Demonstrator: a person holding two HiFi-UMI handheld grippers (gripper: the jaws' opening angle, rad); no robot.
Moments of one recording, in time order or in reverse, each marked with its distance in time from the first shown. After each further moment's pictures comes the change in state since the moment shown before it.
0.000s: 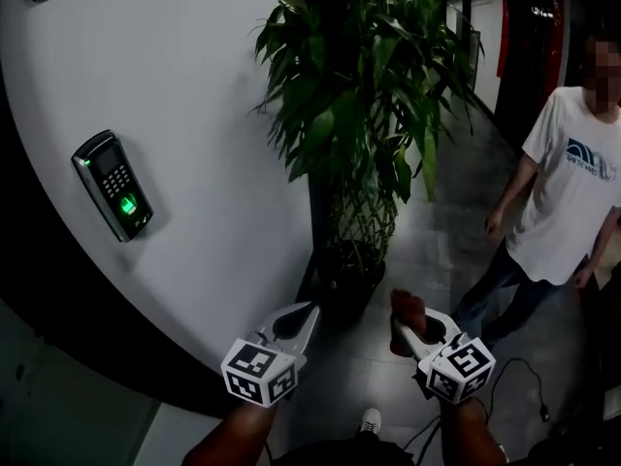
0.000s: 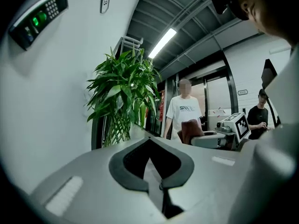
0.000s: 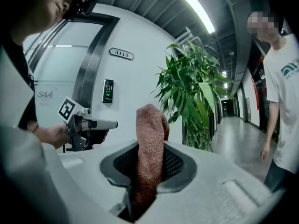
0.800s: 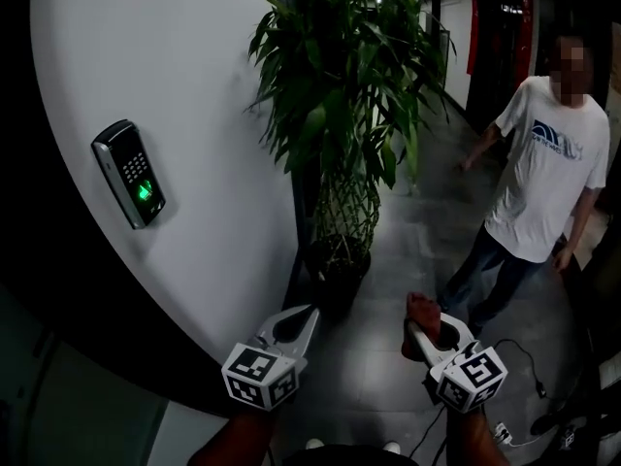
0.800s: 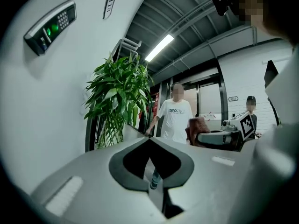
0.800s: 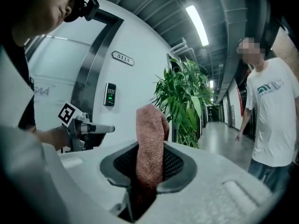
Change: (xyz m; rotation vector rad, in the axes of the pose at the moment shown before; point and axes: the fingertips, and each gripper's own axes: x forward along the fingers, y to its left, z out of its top) left arm -0.065 -0.028 -0.004 -0.028 -0.020 -0.098; right arm -0.079 0.062 0.012 -0.034 -0.040 -0.189
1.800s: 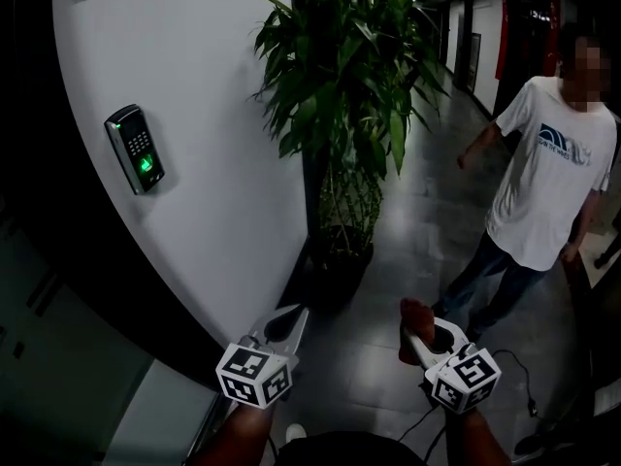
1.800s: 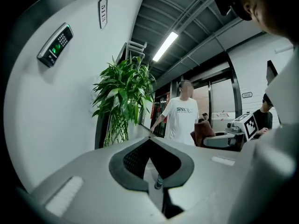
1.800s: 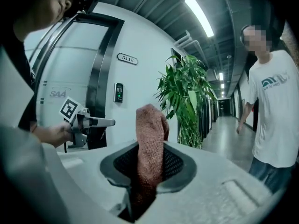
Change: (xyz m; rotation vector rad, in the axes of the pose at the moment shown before) left arm -0.001 -0.078 -0.024 -0.016 -0.012 0.178; right arm -0.072 -0.047 -0.029 -0.003 0.075 0.135
